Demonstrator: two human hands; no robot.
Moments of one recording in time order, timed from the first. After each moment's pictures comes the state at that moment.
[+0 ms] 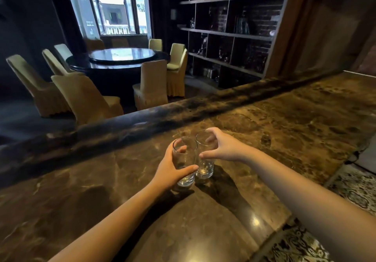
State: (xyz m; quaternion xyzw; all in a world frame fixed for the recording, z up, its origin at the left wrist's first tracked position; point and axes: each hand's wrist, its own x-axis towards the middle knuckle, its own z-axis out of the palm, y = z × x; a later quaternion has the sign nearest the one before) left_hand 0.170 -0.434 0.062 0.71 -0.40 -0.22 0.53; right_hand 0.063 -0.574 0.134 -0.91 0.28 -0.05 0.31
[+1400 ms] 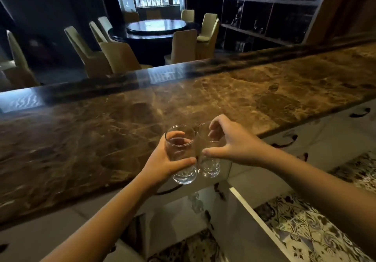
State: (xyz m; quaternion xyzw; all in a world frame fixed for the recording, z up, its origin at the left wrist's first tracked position) left_hand -0.053 -0.219 0.083 0.70 -0.31 -0.23 0.60; right_hand -0.148 -0.387 0.137 -0.94 0.11 -0.06 0.31
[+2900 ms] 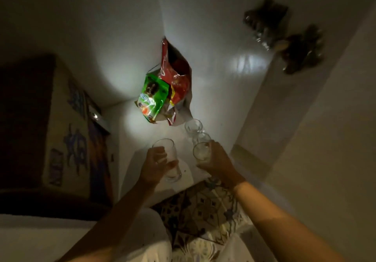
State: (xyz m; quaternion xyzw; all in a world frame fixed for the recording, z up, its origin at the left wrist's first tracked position) left_hand 0.031 -0.233 -0.613 0.76 -0.06 -0.28 0.58; right_hand -0.070 -0.400 -0.617 -0.86 0.30 0.01 0.40
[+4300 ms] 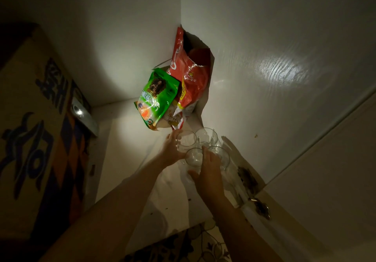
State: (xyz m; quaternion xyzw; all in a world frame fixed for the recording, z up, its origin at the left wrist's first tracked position) left_hand 0.173 -0.334 -0.772 0.83 -0.27 -0.23 0.43; right_hand 0.028 -0.386 -0.744 -0.87 0.32 -0.08 0.36
